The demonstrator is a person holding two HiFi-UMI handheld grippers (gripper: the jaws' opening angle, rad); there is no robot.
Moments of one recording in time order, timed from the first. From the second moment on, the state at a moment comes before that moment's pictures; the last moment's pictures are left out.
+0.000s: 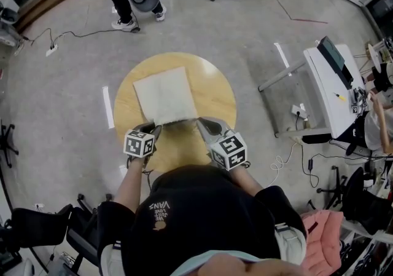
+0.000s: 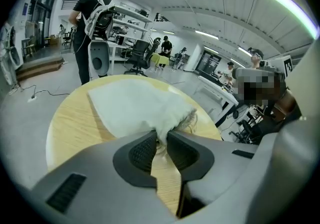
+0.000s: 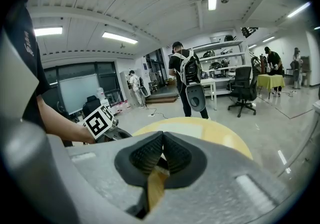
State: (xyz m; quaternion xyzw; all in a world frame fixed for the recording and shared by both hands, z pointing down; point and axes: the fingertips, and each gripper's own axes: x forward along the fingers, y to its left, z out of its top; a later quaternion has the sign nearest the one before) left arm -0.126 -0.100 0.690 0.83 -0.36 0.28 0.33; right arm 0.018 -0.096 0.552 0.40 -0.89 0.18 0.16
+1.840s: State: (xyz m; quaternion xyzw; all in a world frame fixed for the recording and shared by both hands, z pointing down) left arm -0.109 -0.142 0.651 0.80 -0.36 0.34 0.34; right arm -0.059 -0.108 0.660 0.21 -0.93 0.06 0.29
